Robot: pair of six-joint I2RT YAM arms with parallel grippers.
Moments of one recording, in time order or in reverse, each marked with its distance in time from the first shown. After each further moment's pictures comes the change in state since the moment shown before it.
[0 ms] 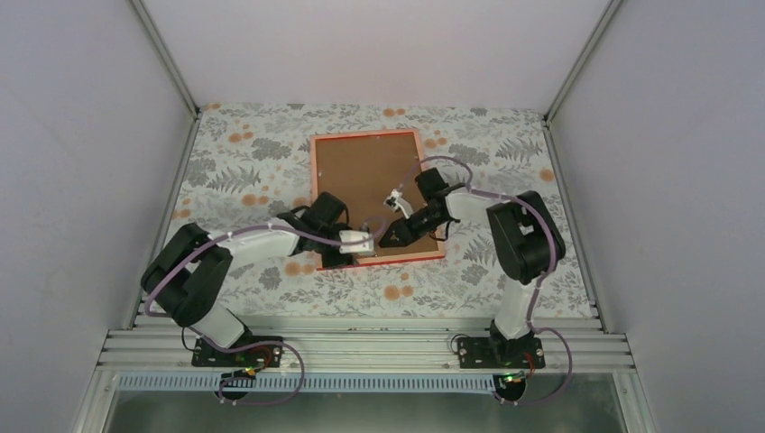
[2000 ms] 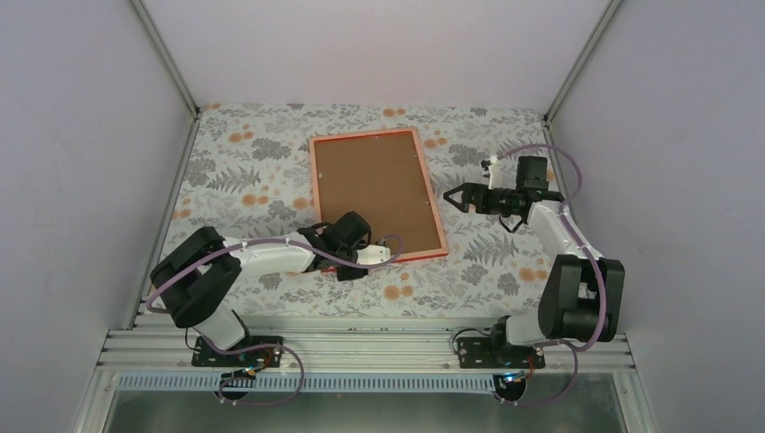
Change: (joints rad) left arm -0.193 0.006 0.001 0.037 -0.247 -0.164; right arm -0.529 -0.490 -0.157 0.042 0.052 0.180
